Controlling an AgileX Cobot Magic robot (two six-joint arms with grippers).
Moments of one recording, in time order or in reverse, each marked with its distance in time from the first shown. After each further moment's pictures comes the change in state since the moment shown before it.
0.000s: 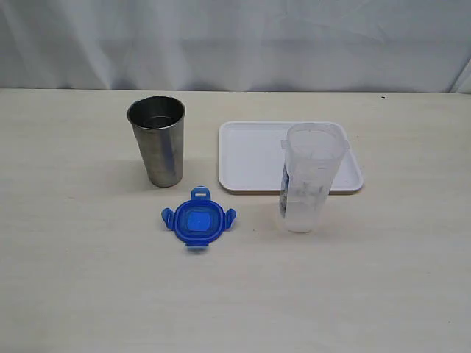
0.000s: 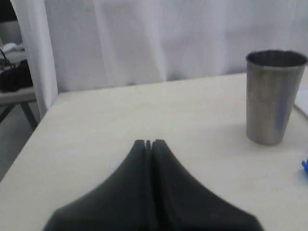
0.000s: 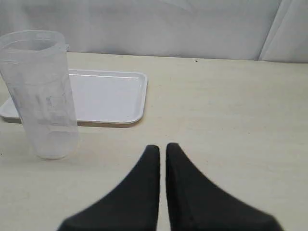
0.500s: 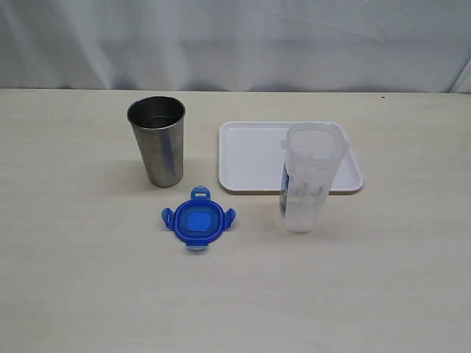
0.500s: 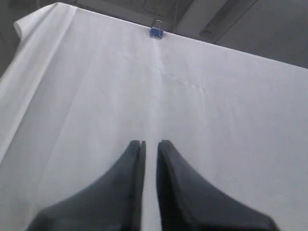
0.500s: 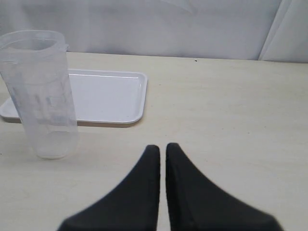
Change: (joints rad) left arm 0.000 0.079 -0.102 0.085 -0.831 -0.389; right arm 0.000 0.000 0.000 0.000 0.002 0.000
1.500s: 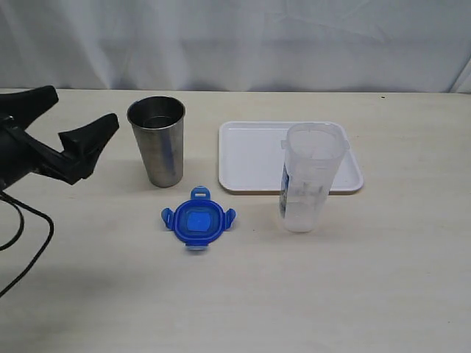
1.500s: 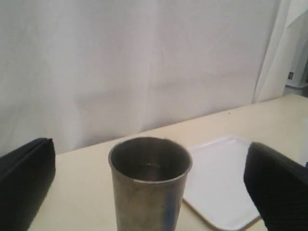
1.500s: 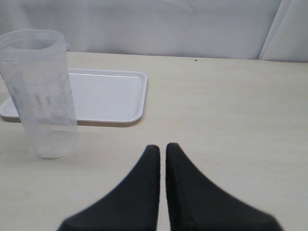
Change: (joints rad) left arm 0.000 1.528 -0.277 0.410 -0.592 0.089; right arm 0.000 0.000 0.000 0.000 0.001 0.000
